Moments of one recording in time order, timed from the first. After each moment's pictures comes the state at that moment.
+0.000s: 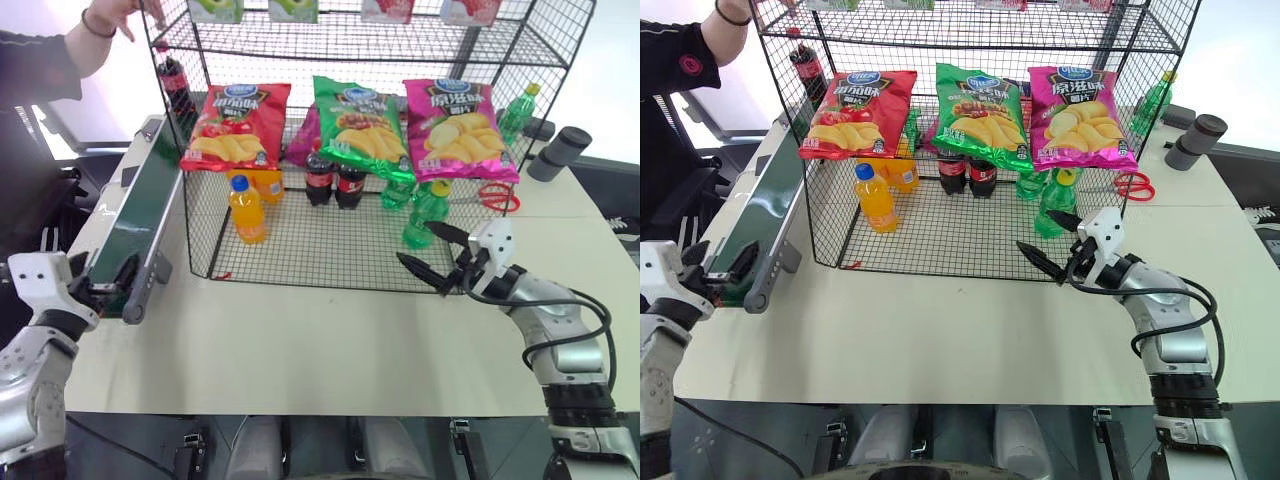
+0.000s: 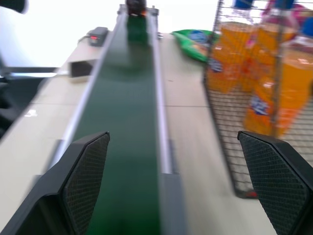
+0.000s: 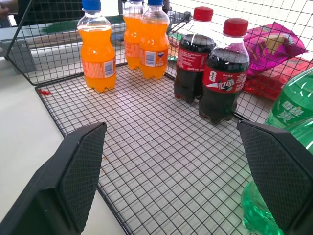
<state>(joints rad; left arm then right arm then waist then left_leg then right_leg) 0.04 0.53 0.56 -0.12 -0.47 0.33 -0.38 -0.21 -0.54 -0.12 -0.01 0.40 0.13 0.85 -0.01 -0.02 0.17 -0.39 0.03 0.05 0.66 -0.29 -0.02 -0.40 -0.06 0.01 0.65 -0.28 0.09</state>
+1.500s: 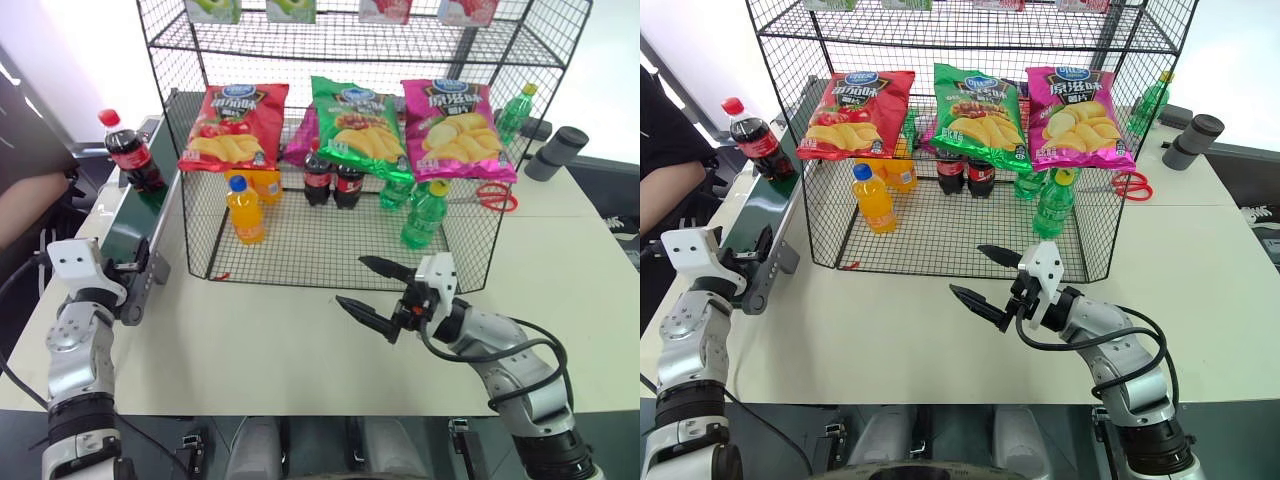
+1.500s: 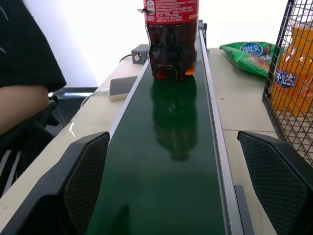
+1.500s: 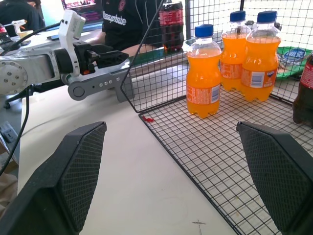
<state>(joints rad) -0.20 0.46 0.45 0.32 -0.31 -0.02 -0.29 -0.04 -0.43 0.08 -0.40 0.47 0.30 0.78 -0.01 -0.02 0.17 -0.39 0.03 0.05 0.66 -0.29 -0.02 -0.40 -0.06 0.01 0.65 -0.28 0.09</state>
